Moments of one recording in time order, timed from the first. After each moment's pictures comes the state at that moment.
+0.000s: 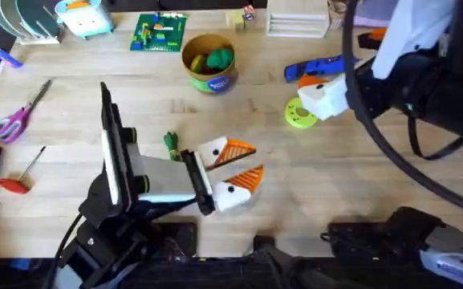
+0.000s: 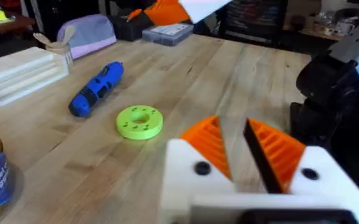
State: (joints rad) left arm -0.63 0.01 0.01 -0.05 0.55 -0.03; right arm 0.64 0.90 0.98 -0.72 0.30 -0.10
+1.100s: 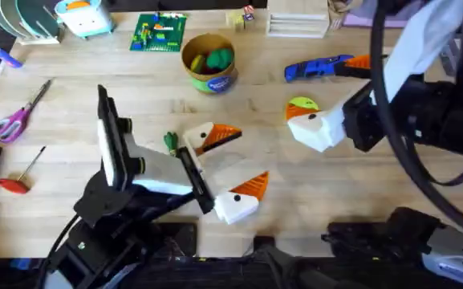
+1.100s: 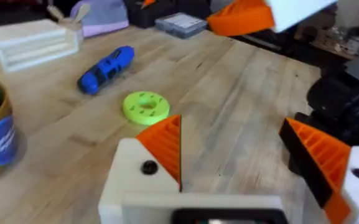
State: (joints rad) left arm -0.63 0.01 0.04 -0.13 0.48 -0.15; right arm 0.74 0.84 0.98 -0.81 0.15 -0.01
